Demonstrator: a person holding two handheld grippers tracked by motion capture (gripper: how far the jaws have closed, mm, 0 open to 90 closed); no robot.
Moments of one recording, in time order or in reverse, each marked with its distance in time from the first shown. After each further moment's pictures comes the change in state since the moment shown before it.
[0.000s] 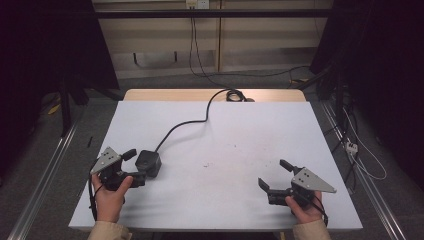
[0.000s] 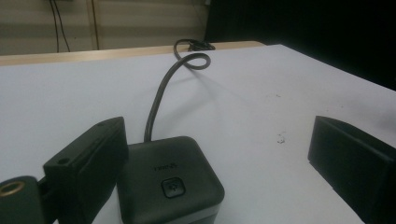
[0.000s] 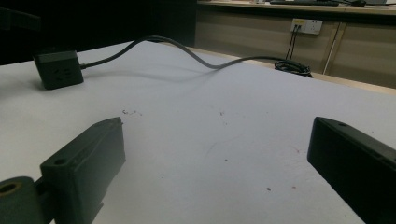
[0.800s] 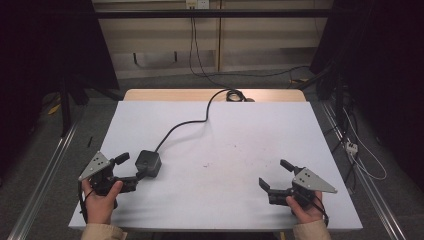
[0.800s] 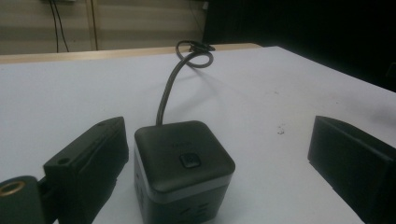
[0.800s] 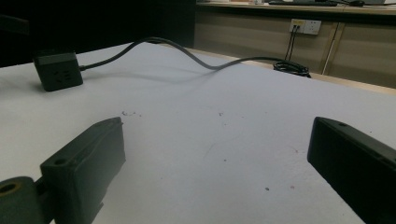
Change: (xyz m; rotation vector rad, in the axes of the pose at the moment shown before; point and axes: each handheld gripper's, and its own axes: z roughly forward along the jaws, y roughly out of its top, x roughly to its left) left arm 0.012 -0.011 -0.020 -0.017 -0.011 -0.008; right arm -0.001 0.000 -0.001 -0.004 0.000 0.007
